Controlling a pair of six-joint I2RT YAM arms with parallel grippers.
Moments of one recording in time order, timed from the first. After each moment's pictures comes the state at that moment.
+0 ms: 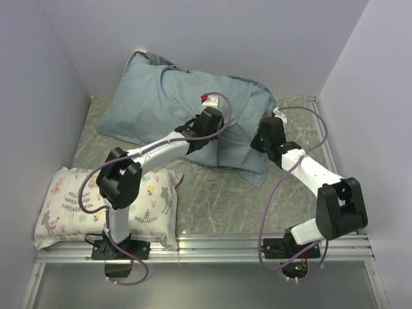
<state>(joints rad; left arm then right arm) -0.77 1.91 1.53 -0.21 -0.43 -0.41 0.30 1.43 0.92 -0.16 0.17 0.62</state>
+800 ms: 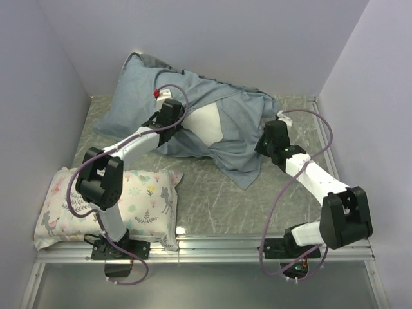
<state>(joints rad) -0.46 1.78 1.34 -0.17 -0.44 -0.54 0.25 1.37 0.86 -0.20 0.19 0.60</state>
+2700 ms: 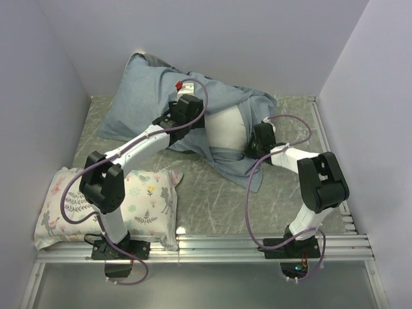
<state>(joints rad) -0.61 1.78 1.49 -0.28 -0.44 -0.43 0.29 1.71 0.91 -0.01 0.02 0.67</state>
